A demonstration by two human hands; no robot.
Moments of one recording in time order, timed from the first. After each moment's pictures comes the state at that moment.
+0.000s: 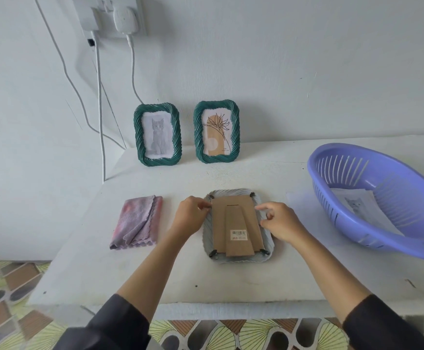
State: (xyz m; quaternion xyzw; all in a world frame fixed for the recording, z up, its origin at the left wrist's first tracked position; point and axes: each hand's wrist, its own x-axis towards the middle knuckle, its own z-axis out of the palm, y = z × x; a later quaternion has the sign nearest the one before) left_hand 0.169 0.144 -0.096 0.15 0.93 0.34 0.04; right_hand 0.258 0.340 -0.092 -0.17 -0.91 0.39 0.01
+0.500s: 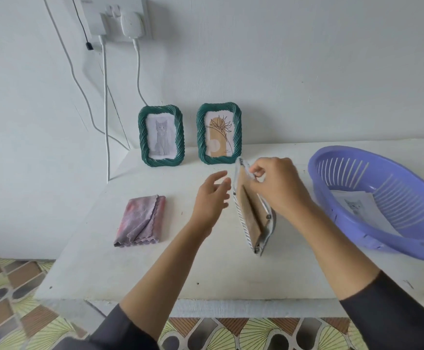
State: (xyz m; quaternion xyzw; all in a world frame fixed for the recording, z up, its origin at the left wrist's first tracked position) left_hand 0.215 0.175 -0.038 0.10 0.73 0.67 0.10; right_hand 0.269 0.301 0.019 -0.04 -0.93 0.27 0.23
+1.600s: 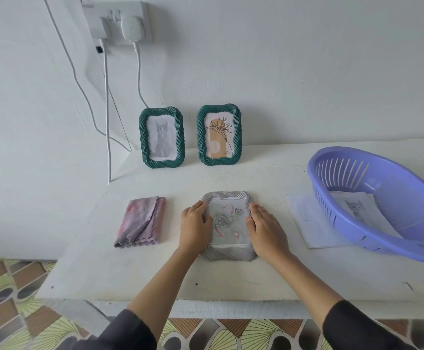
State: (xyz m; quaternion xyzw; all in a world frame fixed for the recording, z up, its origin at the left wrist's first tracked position) left_hand 0.192 0.148 -0.124 0.18 0.91 0.36 -0.10; right_hand 0.262 0.303 -0.119 -0.12 -0.97 0.22 0.06
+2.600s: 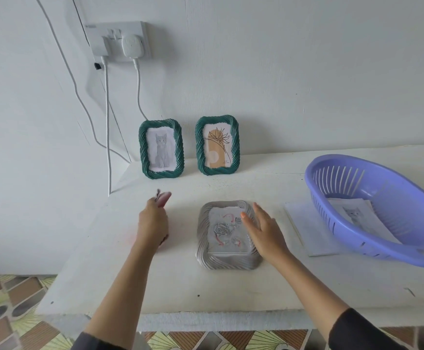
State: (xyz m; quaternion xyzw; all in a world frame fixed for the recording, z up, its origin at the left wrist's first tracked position) left_hand 0.173 0.086 -0.063 -0.04 0.89 0.44 -0.05; right_hand 0.265 0.299 -0.090 -0.14 -0.89 0.43 0.08
